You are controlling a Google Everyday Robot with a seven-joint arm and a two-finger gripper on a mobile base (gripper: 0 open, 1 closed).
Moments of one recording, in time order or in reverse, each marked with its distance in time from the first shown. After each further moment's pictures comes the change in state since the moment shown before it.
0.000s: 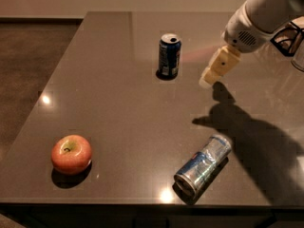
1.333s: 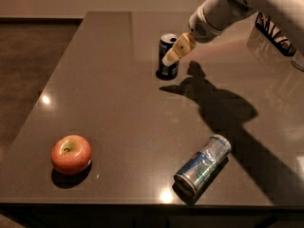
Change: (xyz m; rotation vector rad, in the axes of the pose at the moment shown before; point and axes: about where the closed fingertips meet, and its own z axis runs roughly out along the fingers) arm -0.083 -0.062 0.082 0.056 -0.150 0.183
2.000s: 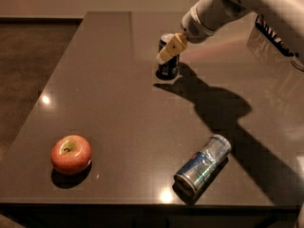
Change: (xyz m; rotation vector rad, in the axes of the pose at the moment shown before) arm -0.017 0.018 0.012 -0.076 -0.036 0.011
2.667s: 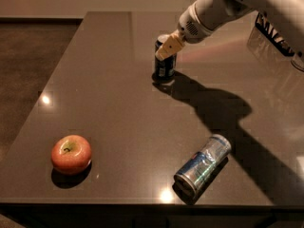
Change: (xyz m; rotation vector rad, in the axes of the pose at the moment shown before) arm -0.009 0.023 -0.005 -0.074 -0.031 -0.014
